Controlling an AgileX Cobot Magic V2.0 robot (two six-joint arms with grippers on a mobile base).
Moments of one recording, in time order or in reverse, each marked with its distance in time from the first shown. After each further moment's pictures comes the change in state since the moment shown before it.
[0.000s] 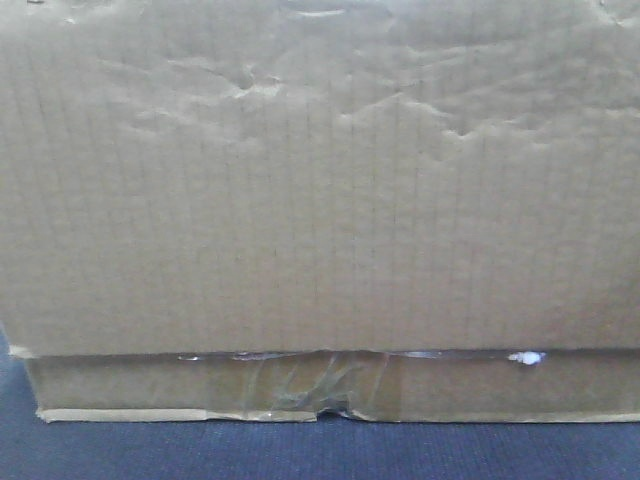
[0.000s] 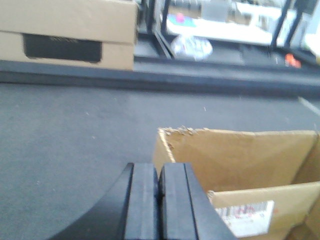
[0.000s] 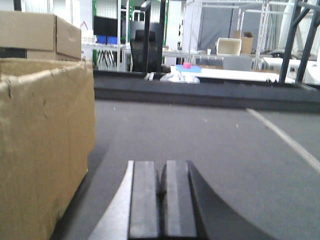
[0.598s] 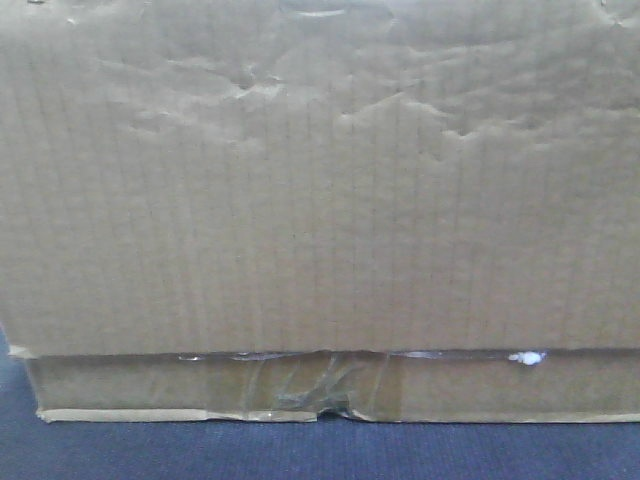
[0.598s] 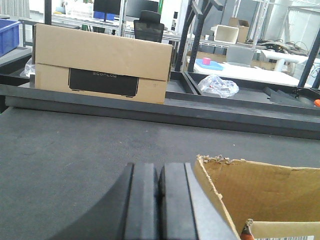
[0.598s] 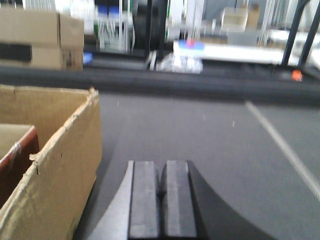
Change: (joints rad) left arm 0.140 -0.078 0.063 0.015 -0.078 -0.002; right arm 0.011 0.250 -0.578 -0.001 0.547 0.000
